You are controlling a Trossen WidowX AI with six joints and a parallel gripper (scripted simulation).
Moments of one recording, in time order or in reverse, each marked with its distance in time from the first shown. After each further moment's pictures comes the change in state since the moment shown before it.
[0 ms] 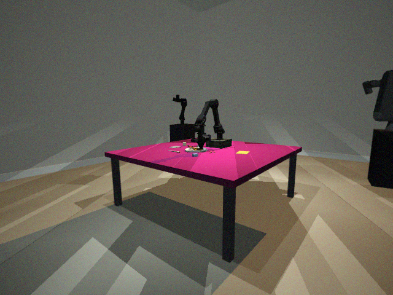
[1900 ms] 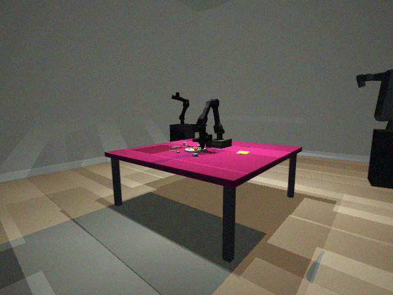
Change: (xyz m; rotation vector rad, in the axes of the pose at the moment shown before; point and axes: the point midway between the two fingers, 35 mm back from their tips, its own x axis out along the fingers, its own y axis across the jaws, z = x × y) arm -0.001 0.011 0.007 -0.012 -0.002 0.000
